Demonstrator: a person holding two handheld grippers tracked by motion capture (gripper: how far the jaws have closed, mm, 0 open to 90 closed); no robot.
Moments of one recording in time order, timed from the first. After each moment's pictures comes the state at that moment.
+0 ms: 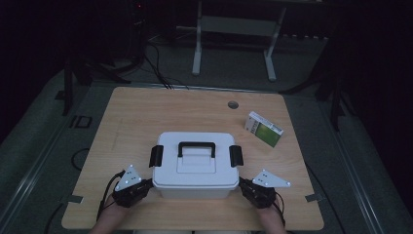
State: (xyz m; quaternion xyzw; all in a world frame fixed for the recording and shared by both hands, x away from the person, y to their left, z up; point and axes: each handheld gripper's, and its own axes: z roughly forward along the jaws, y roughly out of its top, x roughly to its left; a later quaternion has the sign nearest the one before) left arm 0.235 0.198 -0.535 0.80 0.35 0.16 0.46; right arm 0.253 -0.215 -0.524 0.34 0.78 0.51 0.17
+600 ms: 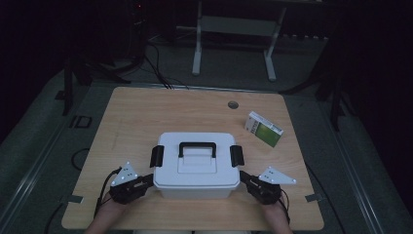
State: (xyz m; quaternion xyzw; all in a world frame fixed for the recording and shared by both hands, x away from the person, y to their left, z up) left arm 0.245 0.213 -0.538 0.79 0.37 0.14 0.46; right arm 0.265 -0.235 -0.528 0.35 0.77 0.50 0.18
